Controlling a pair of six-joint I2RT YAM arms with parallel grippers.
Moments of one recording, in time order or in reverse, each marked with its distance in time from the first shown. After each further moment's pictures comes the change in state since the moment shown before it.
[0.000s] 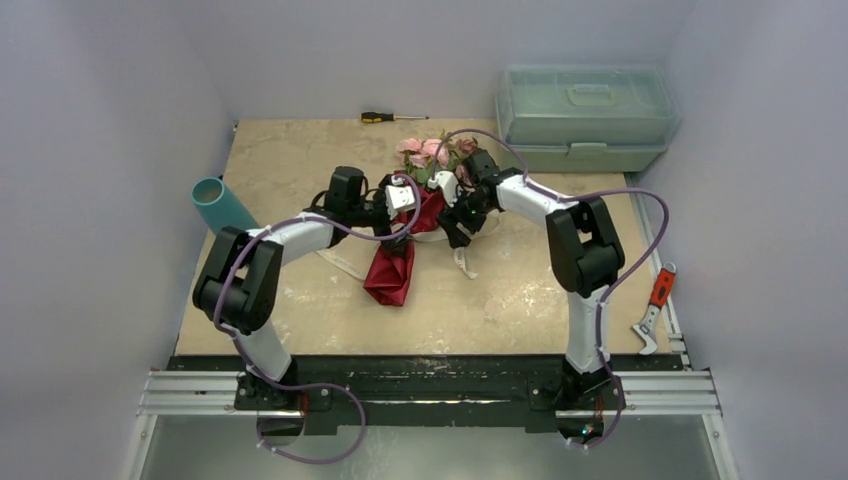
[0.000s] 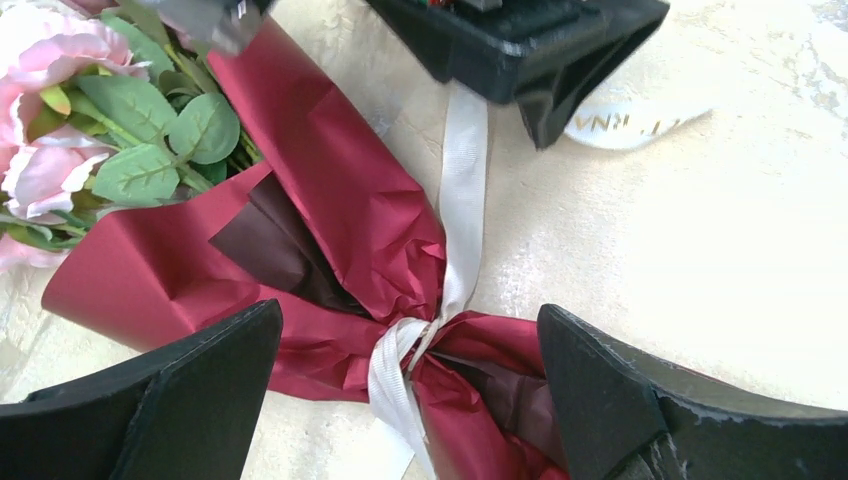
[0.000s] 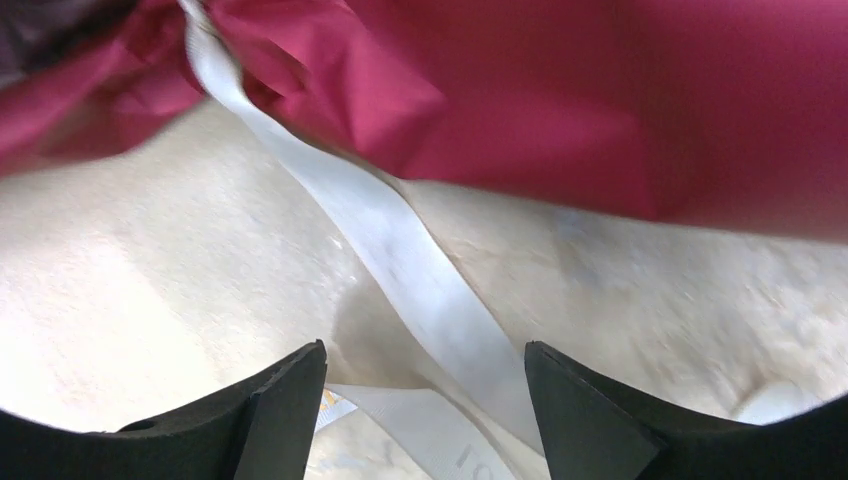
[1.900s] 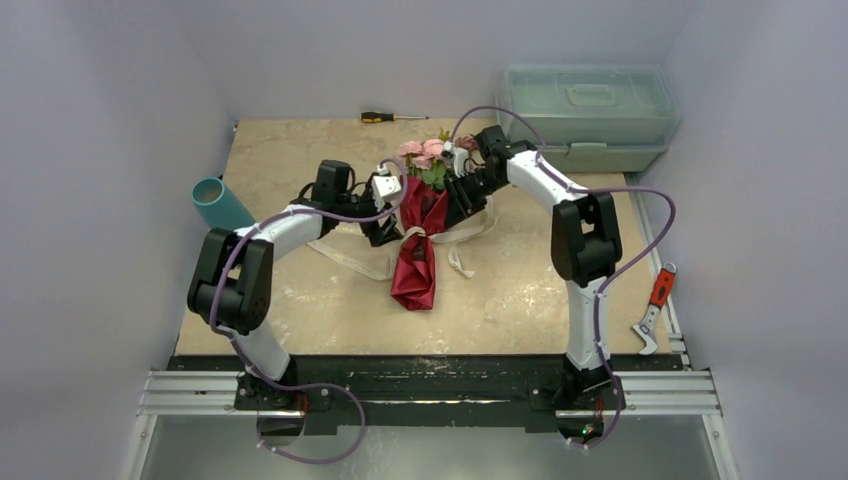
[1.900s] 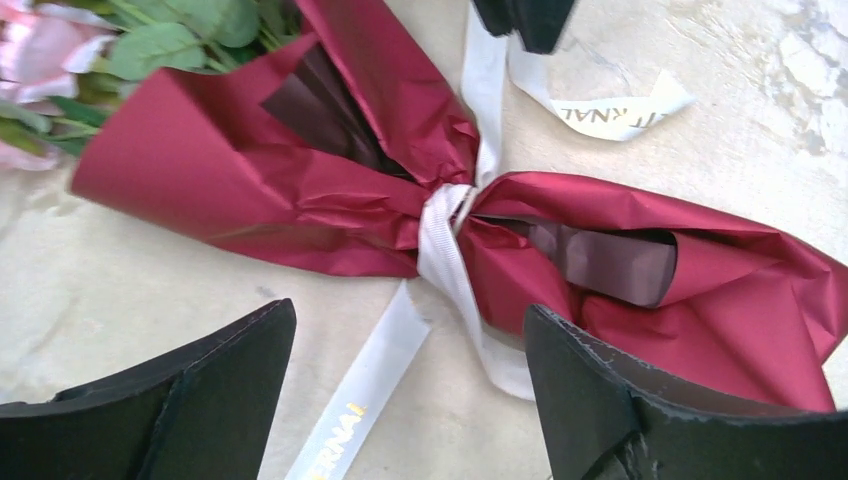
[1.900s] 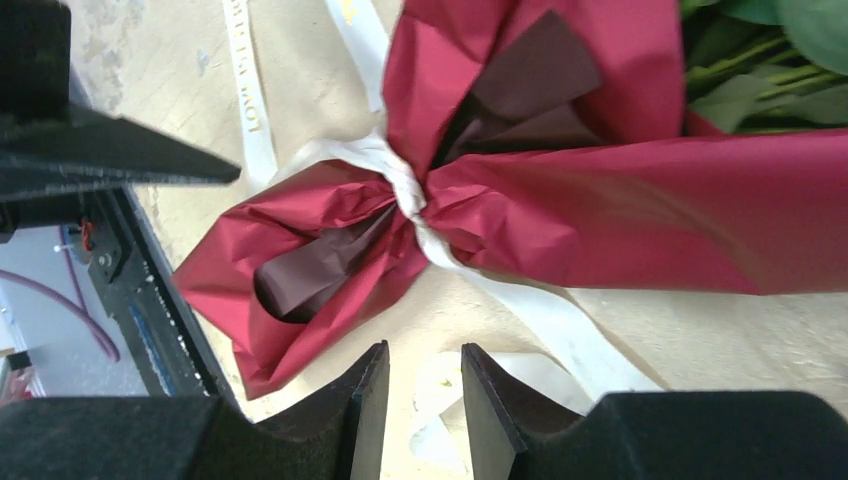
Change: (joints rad) left arm 0.089 -0.029 0.052 -0.164 0.043 -0.066; right arm -0.085 0.079 0.281 -0.301 -0.354 0.299
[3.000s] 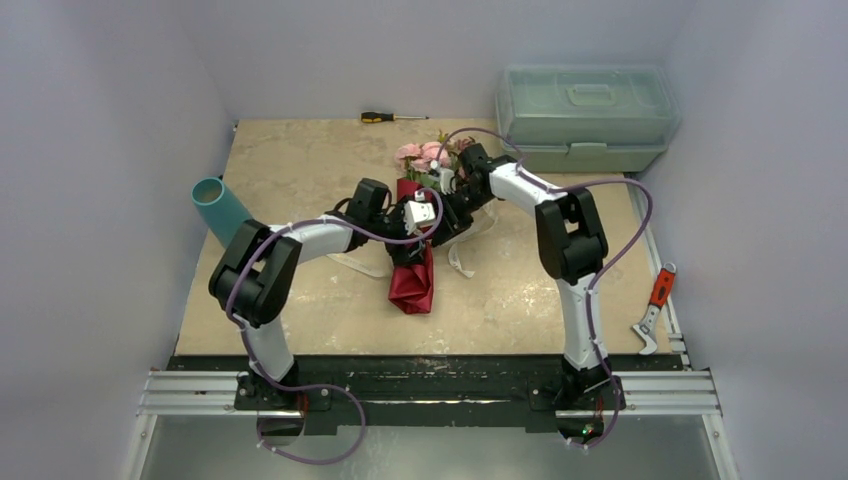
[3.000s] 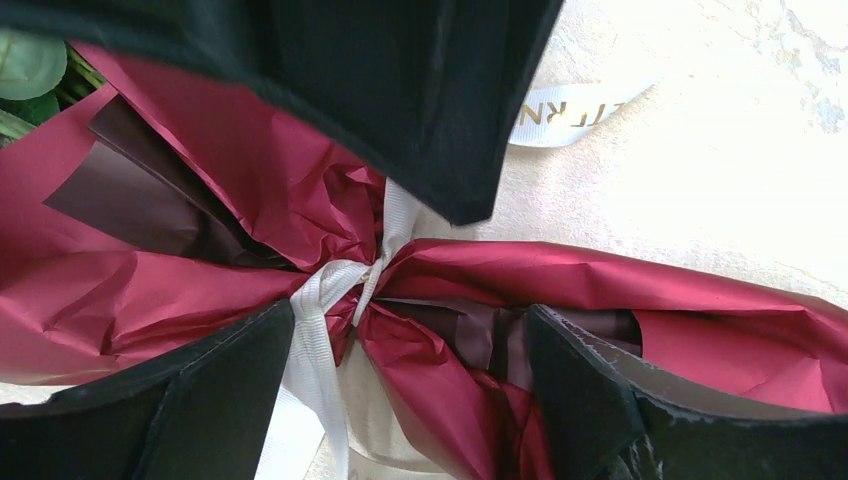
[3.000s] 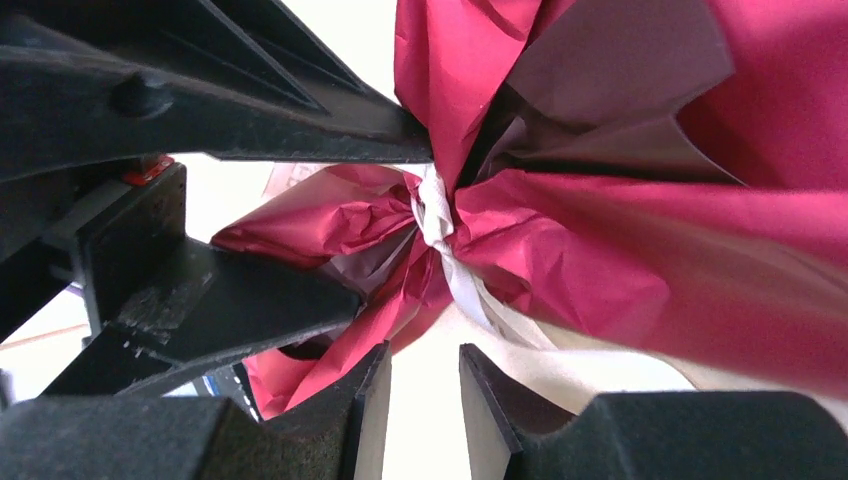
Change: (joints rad) left arm -0.195 0.100 -0.026 0.040 -0.145 0.039; right arm 0.053 0.052 -0.056 0.061 -0.027 0.095
